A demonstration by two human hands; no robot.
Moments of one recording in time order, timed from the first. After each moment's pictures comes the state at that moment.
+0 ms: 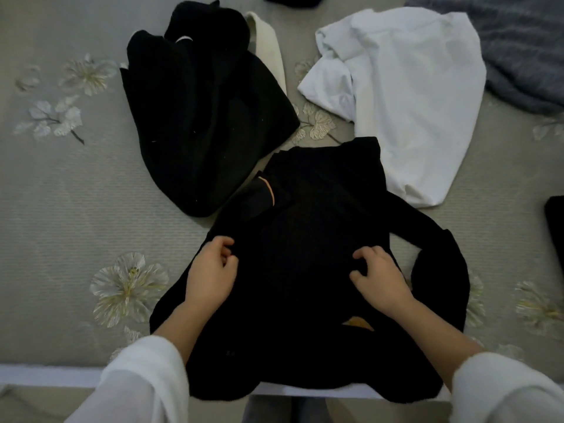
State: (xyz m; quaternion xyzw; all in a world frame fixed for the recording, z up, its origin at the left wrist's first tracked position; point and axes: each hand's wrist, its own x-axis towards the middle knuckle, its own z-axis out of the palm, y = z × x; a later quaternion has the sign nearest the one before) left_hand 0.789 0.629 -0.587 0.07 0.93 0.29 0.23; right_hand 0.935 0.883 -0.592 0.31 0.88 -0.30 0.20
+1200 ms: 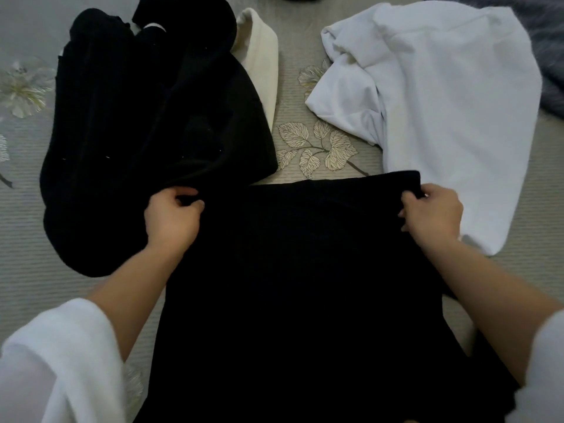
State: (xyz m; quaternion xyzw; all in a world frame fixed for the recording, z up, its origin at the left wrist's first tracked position) left_hand 0.579 0.685 -0.623 -0.05 0.90 0.38 0.18; right_hand 0.758 0.981 -0.627 0.56 0.74 -0.35 -0.10
